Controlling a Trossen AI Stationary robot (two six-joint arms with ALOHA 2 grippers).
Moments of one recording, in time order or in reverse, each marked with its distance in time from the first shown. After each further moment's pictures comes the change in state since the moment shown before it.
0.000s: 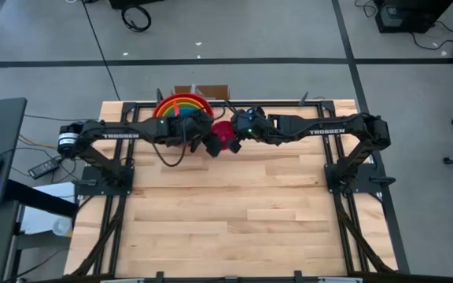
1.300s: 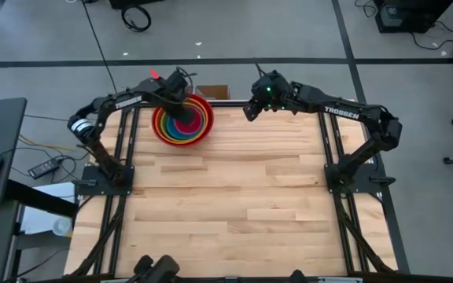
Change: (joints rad) left arm 0.672 0.153 -0.002 -0.283 0.396 0.372; right arm -0.343 -0.113 0.000 -0.118 -0.283 0.041
